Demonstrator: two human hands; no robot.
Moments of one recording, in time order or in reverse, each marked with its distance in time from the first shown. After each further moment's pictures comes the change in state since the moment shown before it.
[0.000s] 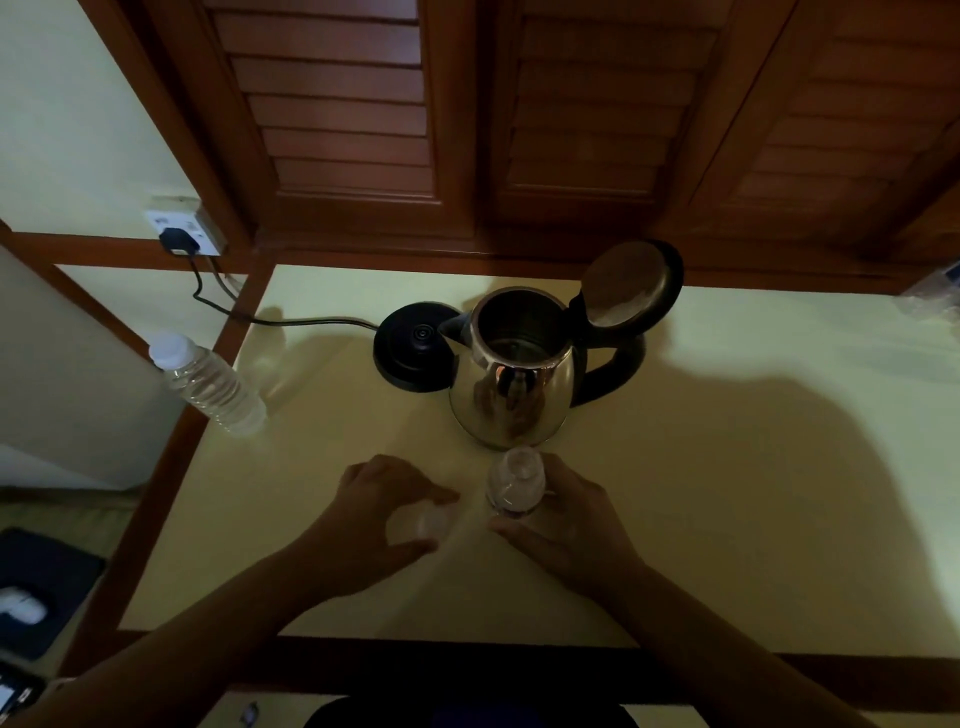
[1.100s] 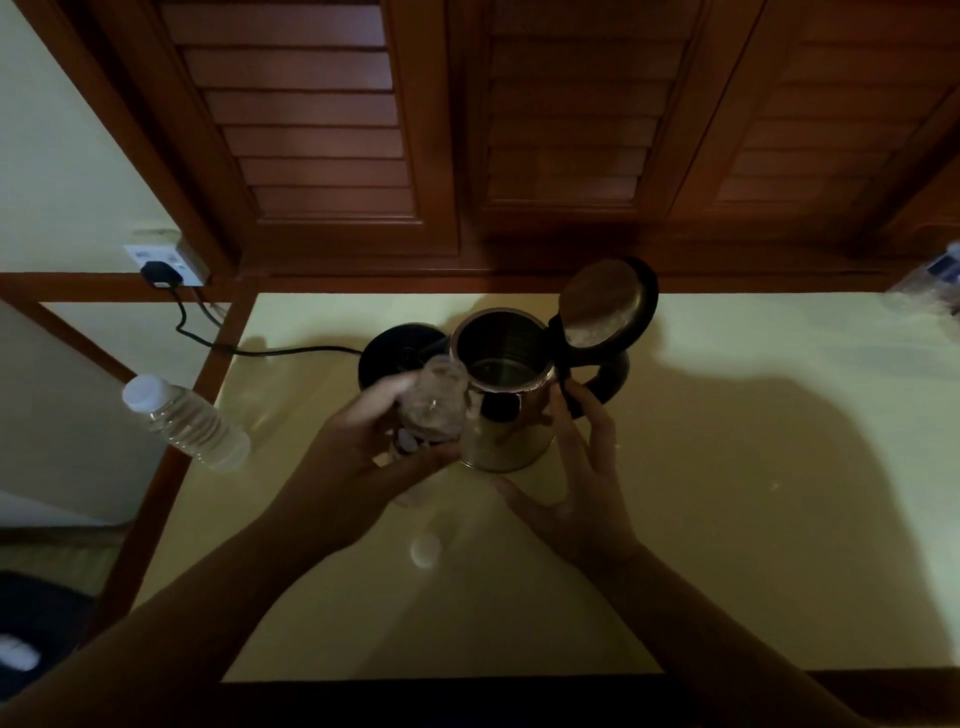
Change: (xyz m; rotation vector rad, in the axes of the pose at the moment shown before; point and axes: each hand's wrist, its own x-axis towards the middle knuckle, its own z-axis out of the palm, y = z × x) left_hand 0.037 0.073 -0.071 -0.490 0.332 0.126; right_hand 0.038 0.010 -0.011 -0.281 0.323 -0.217
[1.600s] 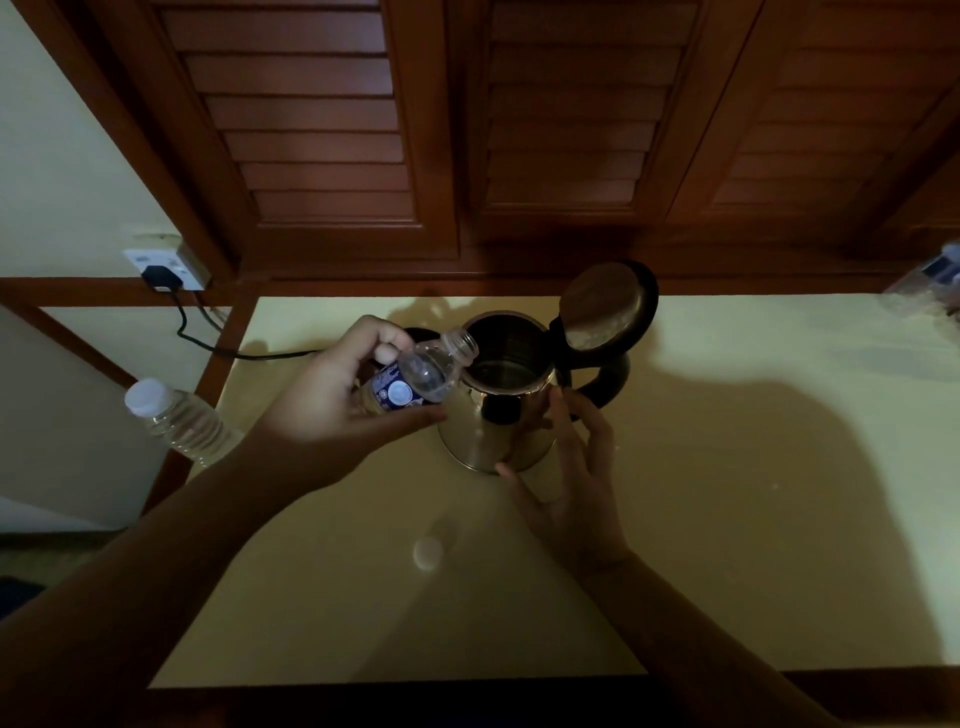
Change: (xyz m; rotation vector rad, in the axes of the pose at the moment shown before) left_hand 0.031 0.014 -0.033 0.124 0.016 -0.024; right_hand -0.001 -0.005 0.013 -0.044 0.106 0.036
